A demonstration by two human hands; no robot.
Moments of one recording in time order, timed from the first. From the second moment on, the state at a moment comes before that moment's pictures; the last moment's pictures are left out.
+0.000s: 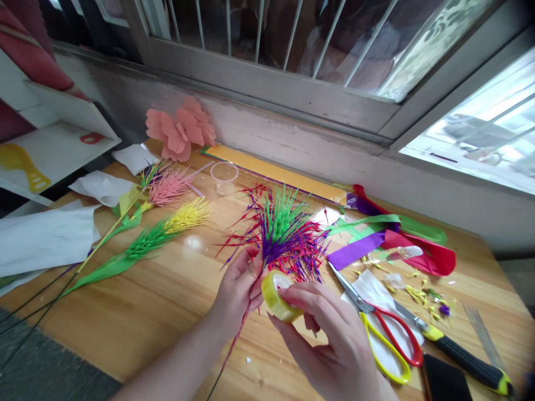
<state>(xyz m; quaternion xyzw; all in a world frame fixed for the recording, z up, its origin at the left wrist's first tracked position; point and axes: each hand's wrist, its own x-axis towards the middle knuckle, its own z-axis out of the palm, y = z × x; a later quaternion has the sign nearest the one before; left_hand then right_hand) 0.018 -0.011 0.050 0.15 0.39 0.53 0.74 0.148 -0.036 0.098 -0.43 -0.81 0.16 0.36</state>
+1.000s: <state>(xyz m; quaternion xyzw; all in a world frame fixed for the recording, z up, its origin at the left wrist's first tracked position) 0.015 -0.012 0.037 0.17 0.32 0.55 0.75 0.161 -0.016 0.117 -0.51 -0.79 0.28 0.20</state>
